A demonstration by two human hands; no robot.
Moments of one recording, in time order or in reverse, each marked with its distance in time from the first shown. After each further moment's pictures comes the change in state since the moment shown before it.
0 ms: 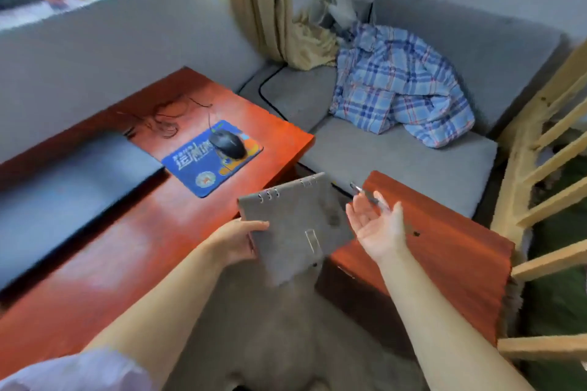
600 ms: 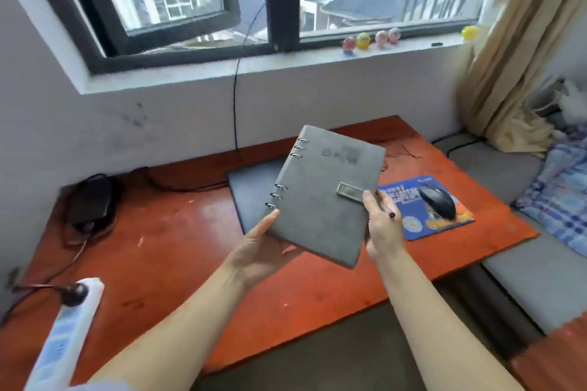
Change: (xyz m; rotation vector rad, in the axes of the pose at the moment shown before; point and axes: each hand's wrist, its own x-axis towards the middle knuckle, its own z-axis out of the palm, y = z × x) left_hand -0.243 0.002 -0.263 -0.711 0.020 0.555; right_hand -0.118 0.358 0.210 -0.728 -0.630 -0.114
